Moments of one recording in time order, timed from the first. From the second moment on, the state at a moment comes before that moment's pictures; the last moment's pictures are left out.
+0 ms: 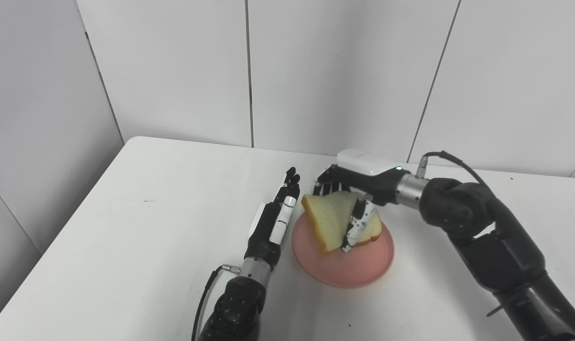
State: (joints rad) left arm -0.37 -0.12 -0.08 0.35 0.04 -0.18 0.01; right arm -0.84 -0.36 0.44 0.22 -0.53 -0.15 0.67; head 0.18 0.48
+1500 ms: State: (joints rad) left arm -0.33 -0.08 -0.05 0.22 0.01 -0.08 -0.03; right arm -0.84 -0.37 0.52 0.05 -0.80 0.07 0.89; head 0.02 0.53
